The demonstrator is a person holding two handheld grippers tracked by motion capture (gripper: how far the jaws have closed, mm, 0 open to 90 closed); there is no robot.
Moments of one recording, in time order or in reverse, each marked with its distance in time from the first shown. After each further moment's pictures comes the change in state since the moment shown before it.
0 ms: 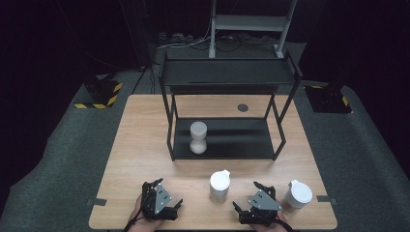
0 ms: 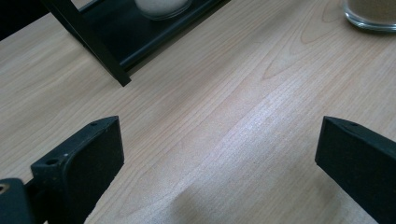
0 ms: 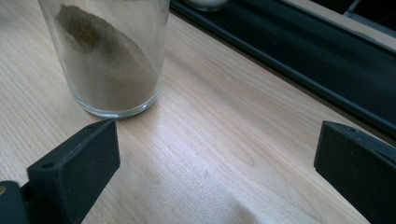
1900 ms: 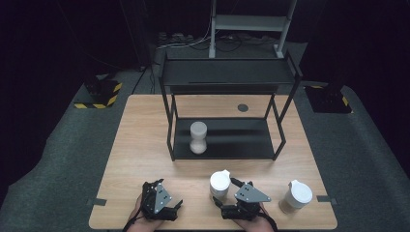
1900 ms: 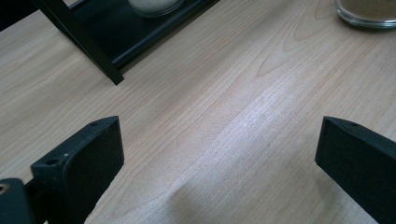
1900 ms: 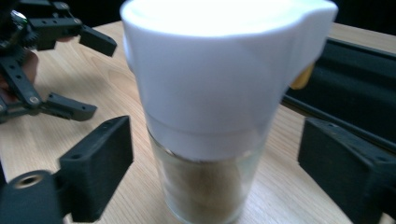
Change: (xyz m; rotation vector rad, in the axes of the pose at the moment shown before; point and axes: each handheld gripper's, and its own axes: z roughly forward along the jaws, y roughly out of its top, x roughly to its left) left arm 0.001 0.000 0.000 0.008 -0.028 0.009; right arm 0.026 0.046 0.019 -0.119 0.195 0.132
